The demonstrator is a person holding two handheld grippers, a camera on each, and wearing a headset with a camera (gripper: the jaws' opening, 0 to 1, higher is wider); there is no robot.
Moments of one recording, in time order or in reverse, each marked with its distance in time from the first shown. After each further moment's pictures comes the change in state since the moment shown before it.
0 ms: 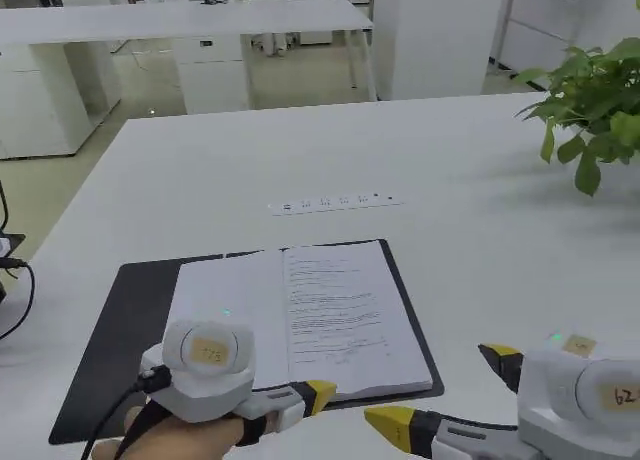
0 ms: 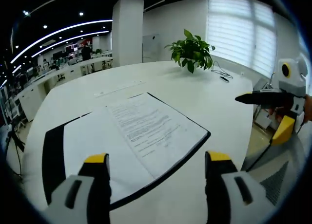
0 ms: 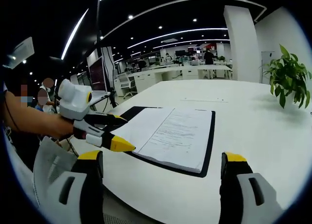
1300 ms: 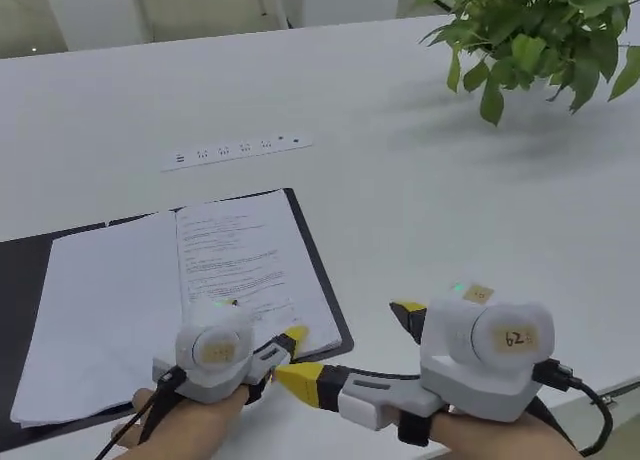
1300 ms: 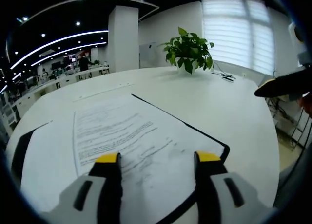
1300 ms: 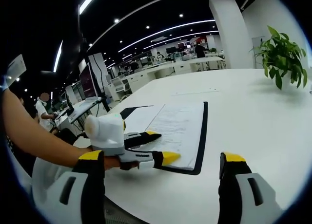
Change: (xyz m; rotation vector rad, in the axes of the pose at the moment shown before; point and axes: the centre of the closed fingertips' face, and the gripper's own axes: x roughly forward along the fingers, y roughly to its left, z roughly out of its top) left arm 0.119 -0.032 -0.017 0.029 -0.107 0.012; right arm 0.016 -0.034 -0.016 0.133 0.017 -0.017
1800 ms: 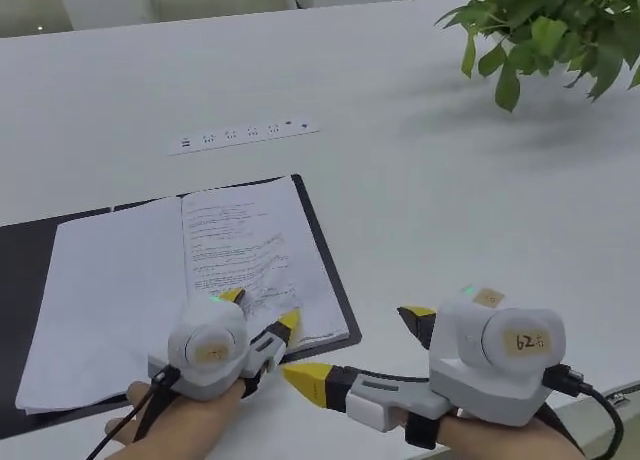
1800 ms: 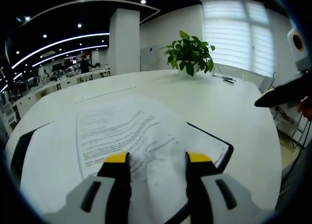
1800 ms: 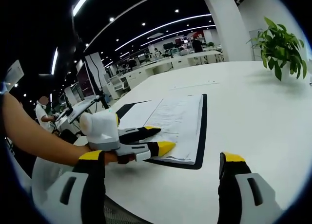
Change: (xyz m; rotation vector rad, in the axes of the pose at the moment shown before) left arm 0.001 0.010 0.001 -0.005 -0.026 0.001; right arm 0.006 -0.002 -0.011 0.040 0.029 0.003
